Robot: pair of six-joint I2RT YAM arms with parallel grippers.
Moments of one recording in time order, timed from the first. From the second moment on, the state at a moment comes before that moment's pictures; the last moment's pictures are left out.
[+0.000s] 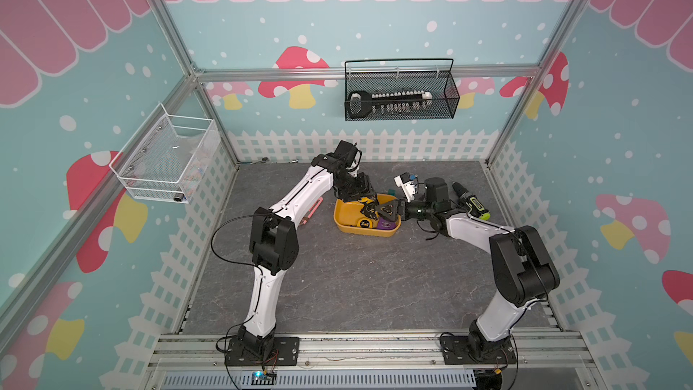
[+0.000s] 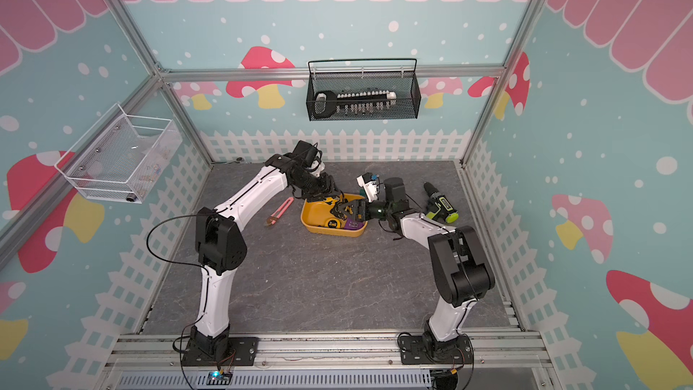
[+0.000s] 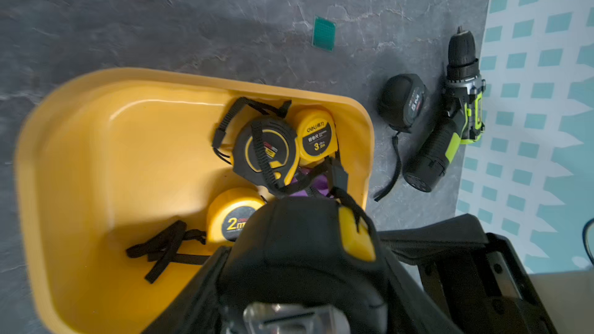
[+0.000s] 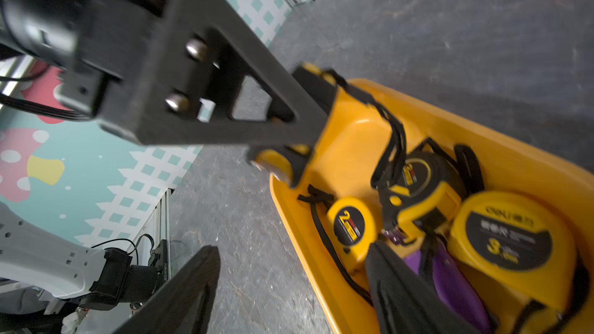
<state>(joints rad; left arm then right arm) -0.45 2.18 2.07 -0.96 0.41 -0.60 0.31 1.74 1.00 0.28 -0.83 0.36</state>
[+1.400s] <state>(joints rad) -0.50 2.22 2.35 -1.04 0.19 -0.39 0.04 1.72 0.90 0.46 -0.70 0.70</state>
